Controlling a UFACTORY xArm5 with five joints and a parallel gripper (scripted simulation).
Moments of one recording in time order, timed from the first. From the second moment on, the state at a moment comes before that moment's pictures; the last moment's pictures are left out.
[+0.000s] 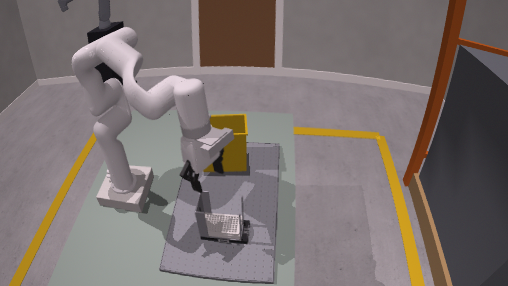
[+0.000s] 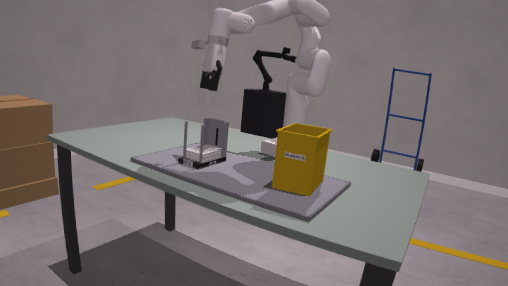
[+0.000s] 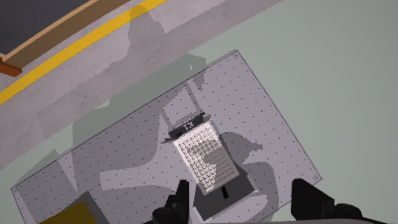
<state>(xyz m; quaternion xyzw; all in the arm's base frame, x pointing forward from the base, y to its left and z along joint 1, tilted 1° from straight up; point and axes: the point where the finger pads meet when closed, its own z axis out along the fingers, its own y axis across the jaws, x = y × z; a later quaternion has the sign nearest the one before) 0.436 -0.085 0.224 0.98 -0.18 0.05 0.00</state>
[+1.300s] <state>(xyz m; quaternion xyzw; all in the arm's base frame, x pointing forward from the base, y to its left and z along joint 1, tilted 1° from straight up) 0.450 -0.063 0.212 1.00 0.09 -0.01 0.00</state>
